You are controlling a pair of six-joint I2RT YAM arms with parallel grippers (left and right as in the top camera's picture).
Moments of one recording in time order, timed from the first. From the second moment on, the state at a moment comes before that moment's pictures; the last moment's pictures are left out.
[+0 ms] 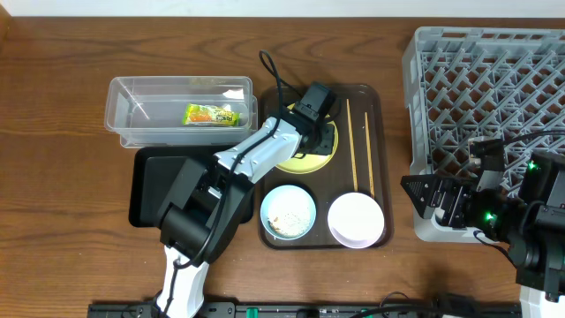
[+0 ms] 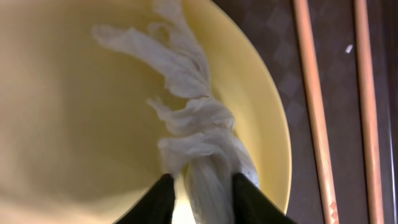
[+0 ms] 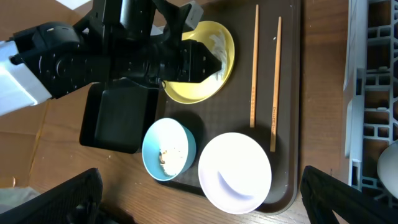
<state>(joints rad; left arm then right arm) -0.61 2.09 1.44 -0.49 0.11 -0.48 -0.17 0.87 1.08 -1.14 -0.65 0.13</state>
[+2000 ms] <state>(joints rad) -0.47 1.36 1.44 -1.24 0.10 -0.35 -0.17 0.87 1.08 -1.14 -0.45 0.13</state>
